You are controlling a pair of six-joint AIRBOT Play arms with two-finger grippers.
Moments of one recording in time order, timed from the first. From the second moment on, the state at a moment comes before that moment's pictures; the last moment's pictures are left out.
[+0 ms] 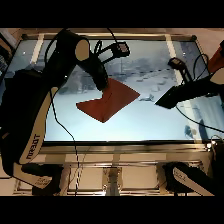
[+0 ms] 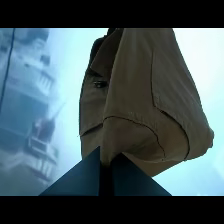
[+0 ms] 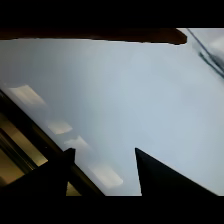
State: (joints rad) left arm -0.62 -1.63 2.03 1.56 -1.52 -0.89; right arm -0.06 -1.09 1.19 -1.04 1.49 0.77
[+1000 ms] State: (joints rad) left arm -0.66 -1.38 1.92 1.56 -1.79 -0.78; right arm 0.41 -1.25 0.99 -1.21 0.75 0.19
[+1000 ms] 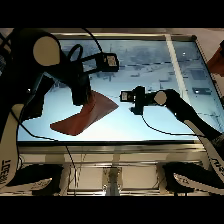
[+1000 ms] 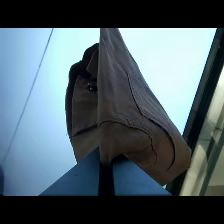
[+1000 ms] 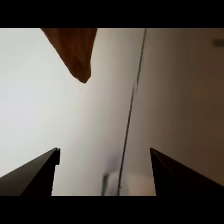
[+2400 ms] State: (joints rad) left arm -0.66 -1.40 1.91 1.54 -1.83 -0.78; right arm 0.44 -1.59 1.21 -0.85 0.66 -0.10
